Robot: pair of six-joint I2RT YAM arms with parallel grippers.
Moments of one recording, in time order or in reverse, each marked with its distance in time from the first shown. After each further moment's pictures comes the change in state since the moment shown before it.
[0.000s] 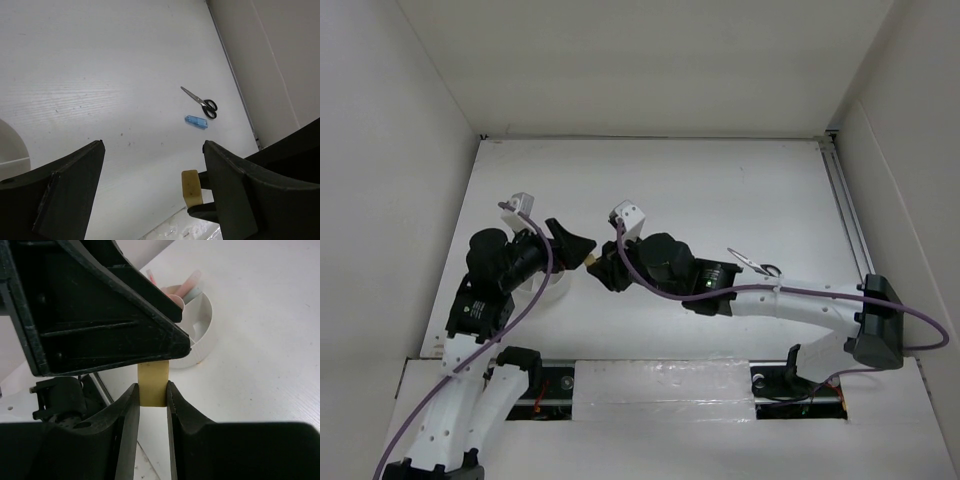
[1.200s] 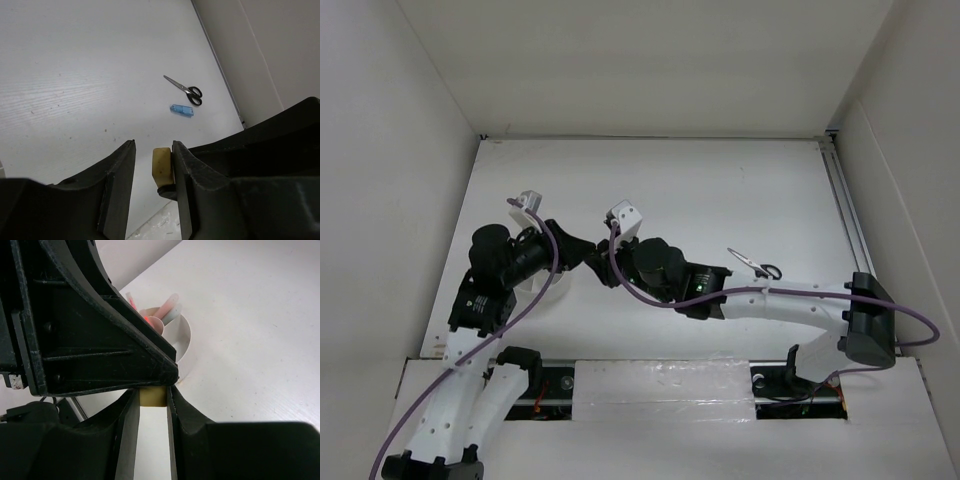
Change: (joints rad) left arm -0.004 0.034 0.000 0.037 0.110 0.005; right arm 0.034 0.042 0.000 0.109 0.148 -0.079
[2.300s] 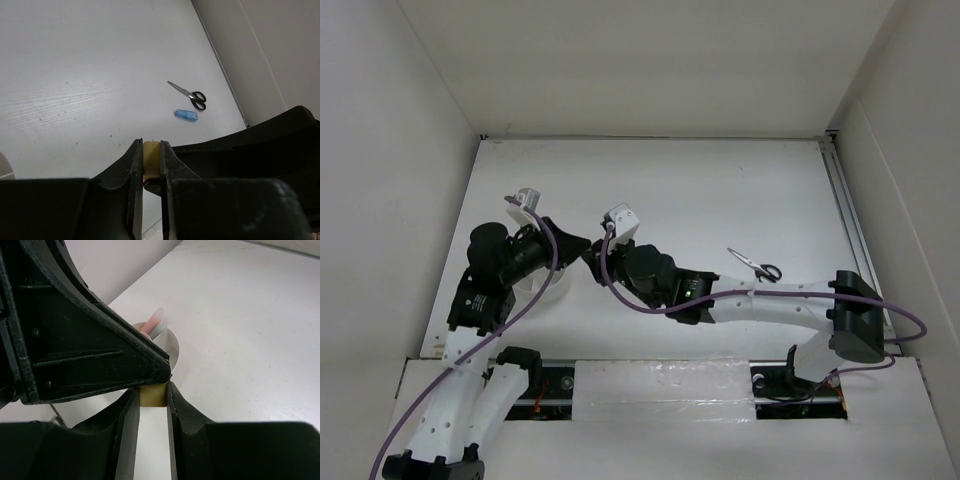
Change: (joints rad) left arm 0.008 0.005 0.014 0.003 -0.005 0.017; right arm 0.023 0.063 0.000 0.107 0.138 -0.014
